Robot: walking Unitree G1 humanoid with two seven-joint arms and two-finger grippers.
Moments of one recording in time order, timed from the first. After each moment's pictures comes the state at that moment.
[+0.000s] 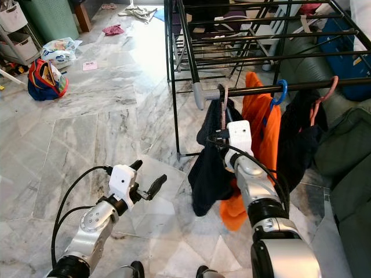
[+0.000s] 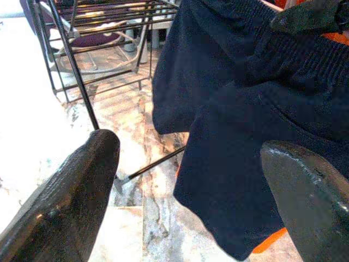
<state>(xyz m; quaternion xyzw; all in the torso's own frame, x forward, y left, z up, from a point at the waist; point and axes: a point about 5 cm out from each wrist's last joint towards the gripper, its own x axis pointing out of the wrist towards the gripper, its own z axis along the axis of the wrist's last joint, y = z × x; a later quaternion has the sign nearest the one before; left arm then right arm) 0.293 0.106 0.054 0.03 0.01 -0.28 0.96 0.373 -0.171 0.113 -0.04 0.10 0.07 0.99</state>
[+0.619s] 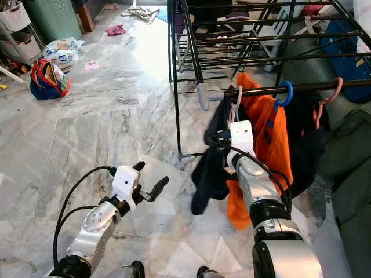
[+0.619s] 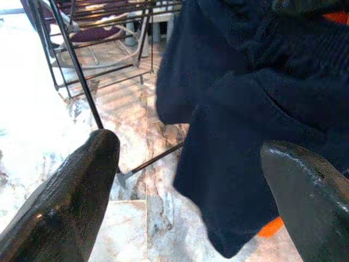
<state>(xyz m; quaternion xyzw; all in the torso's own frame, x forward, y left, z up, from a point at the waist) 0.292 0.103 0.050 0.04 0.02 -0.28 0.96 0.372 -0.171 0.114 -0.05 0.10 0.08 0.99</state>
